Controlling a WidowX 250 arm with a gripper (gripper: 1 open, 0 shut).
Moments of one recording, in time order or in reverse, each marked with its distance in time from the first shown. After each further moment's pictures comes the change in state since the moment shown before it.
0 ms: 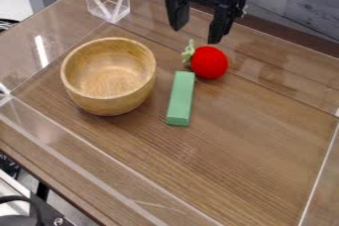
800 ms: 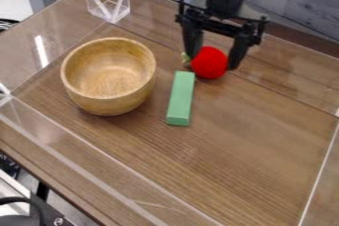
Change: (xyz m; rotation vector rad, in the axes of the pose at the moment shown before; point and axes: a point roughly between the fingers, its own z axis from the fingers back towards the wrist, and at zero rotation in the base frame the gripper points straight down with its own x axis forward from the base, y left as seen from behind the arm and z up) arm 0.003 -0.014 -0.032 -0.006 0.050 0.126
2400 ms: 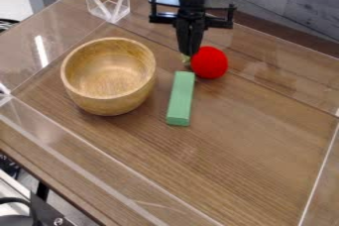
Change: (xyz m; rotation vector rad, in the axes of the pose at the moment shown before) arm 0.023 0.031 -0.013 -0.024 -0.006 0.304
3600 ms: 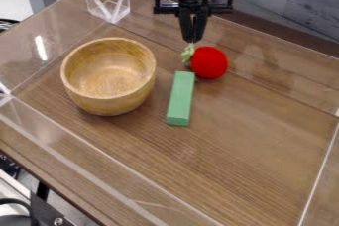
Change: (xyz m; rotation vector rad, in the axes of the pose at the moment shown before) arm 0.030 0.000 0.005 -0.024 0.017 0.178
